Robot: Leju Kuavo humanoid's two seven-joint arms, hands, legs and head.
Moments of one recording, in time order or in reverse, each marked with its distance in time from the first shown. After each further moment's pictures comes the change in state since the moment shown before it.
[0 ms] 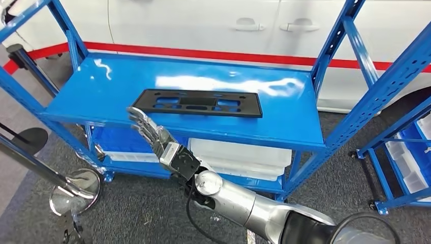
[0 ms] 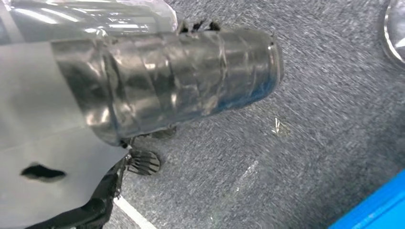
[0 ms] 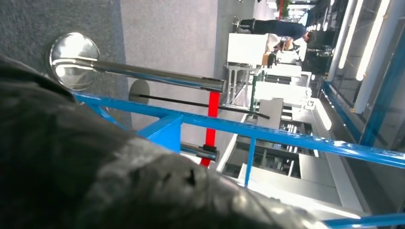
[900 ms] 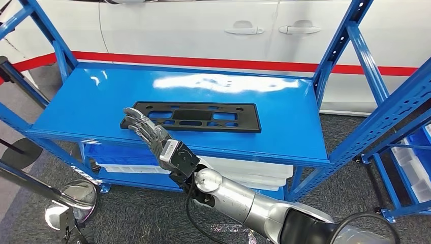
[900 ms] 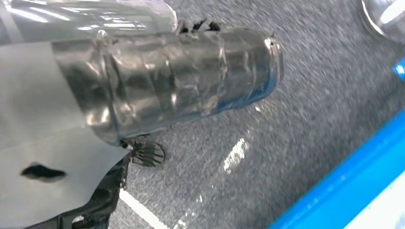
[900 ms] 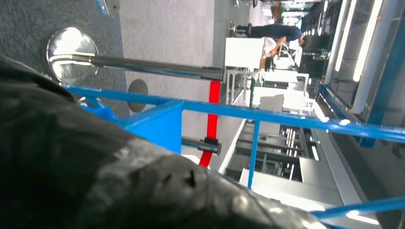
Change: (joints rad) left arm -0.017 -0.018 0.000 0.001 0.003 -0.055 0.026; right arm -0.017 0.003 0.000 0.018 -0.032 0.047 0.005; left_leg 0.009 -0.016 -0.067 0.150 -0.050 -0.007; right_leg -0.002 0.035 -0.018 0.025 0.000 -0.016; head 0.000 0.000
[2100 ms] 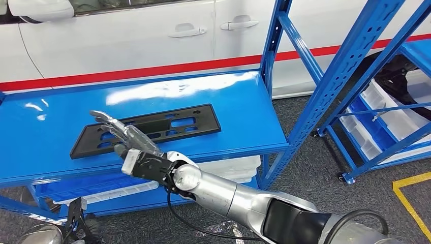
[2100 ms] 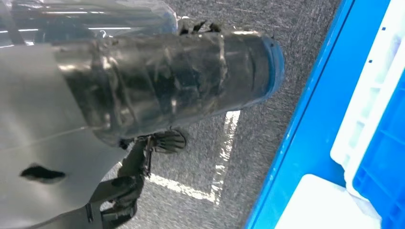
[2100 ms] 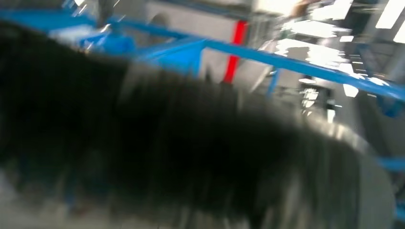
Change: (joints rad) left arm -0.042 0.008 -0.047 0.009 -0.029 -0.142 0.097; right arm -0.145 0.100 0.079 0.152 0.176 -0.019 0.018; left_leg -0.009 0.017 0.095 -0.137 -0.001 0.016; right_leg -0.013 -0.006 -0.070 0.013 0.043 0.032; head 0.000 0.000
